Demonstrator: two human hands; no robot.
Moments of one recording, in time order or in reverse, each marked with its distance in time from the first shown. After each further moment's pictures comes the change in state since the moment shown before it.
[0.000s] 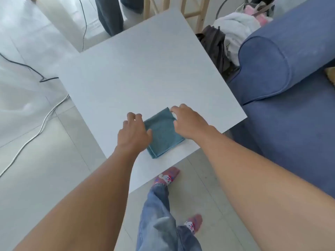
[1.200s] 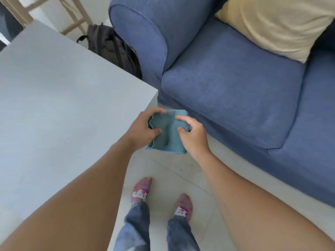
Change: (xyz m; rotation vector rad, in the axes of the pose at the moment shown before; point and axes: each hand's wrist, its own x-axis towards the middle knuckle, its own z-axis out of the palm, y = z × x) left_hand -0.036 0.234 0.143 -0.510 -0.390 0.604; right_hand -0.159 0.244 0.107 0.978 0.805 0.453
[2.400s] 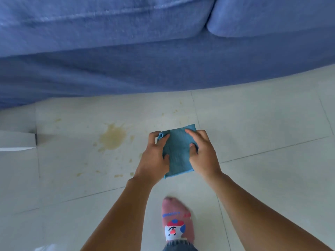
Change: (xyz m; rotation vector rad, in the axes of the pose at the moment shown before) left_hand 0.097 -0.290 0.420 0.645 -0.555 0.237; right_hand -0.055 0.527 -0.020 -0.022 0.527 0.274
